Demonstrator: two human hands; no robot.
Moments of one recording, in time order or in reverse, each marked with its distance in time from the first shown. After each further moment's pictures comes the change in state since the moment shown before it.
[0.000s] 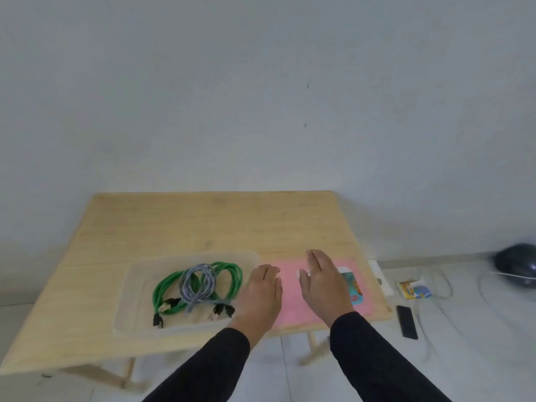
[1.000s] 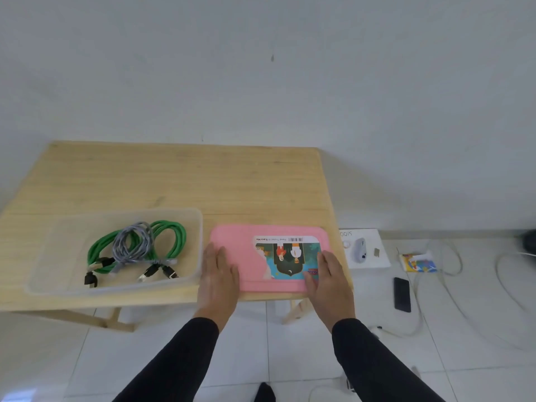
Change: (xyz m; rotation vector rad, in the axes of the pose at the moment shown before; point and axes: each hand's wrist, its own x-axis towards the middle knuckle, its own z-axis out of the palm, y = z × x) left_hand -0.004 0.026 0.121 0.084 -0.019 -0.519; right_hand -0.046 0.171 0.044 0.233 -0.158 0.180
